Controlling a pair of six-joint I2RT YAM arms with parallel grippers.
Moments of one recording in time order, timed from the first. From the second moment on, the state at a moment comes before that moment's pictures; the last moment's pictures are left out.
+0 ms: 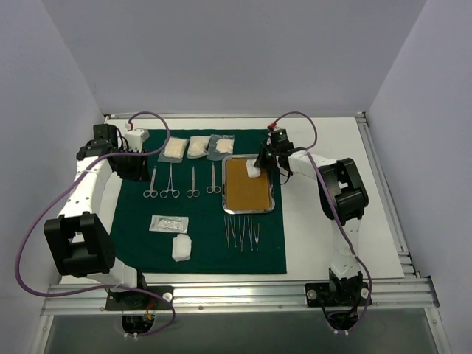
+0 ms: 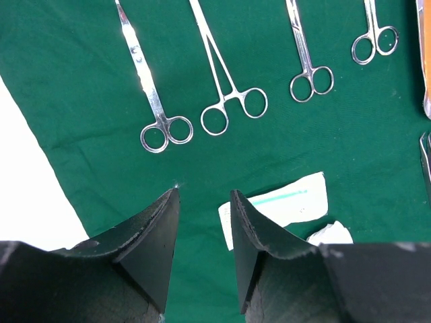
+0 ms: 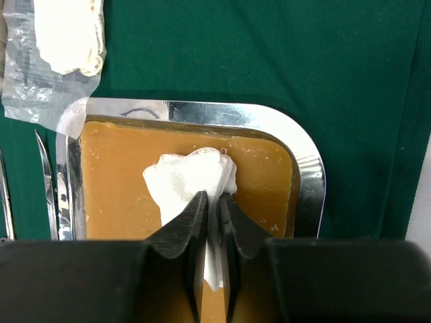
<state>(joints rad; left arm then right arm) 0.12 1.54 1.32 -0.84 0.35 0.29 0.36 2.11 1.37 -0.06 -0.16 0.50</state>
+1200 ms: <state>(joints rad) 0.17 1.36 1.25 -0.88 0.30 0.35 1.27 1.67 0.68 0.42 0.34 1.18</state>
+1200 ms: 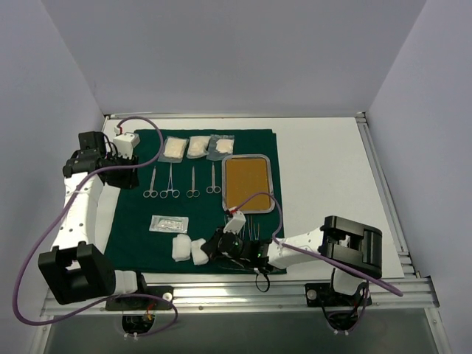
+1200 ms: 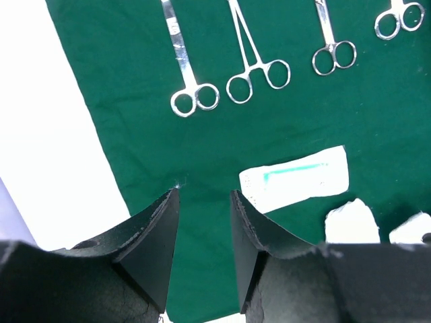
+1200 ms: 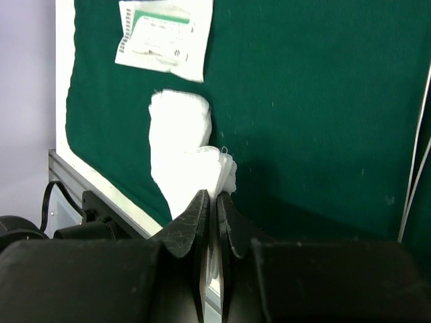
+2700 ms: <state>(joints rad) 0.17 1.28 1.21 -0.92 0.27 0.40 1.30 1.61 0.75 0.19 0.57 1.24</state>
